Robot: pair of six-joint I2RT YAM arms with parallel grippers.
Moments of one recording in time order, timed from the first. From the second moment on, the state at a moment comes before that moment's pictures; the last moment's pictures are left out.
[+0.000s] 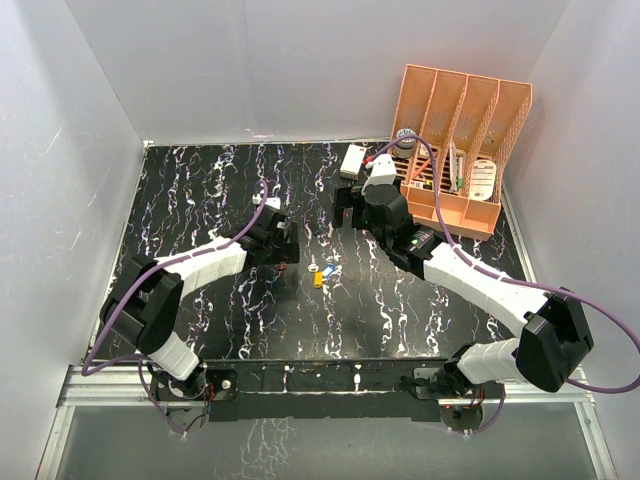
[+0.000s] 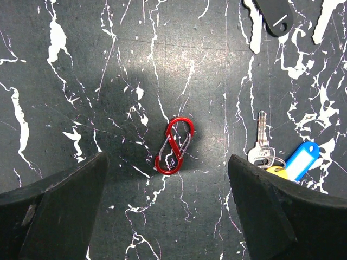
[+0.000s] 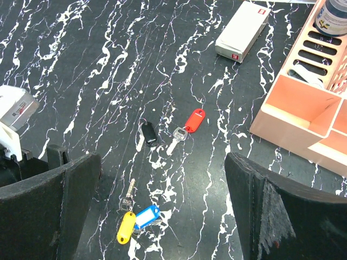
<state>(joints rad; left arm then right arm) -0.59 1.59 0.90 -0.26 -0.22 -0.49 0.69 1.32 1.02 -0.04 0.36 0.30</state>
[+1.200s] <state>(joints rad) -0.63 1.67 0.93 -0.24 -0.29 -0.48 0.69 1.31 1.02 -0.06 0.37 0.30</state>
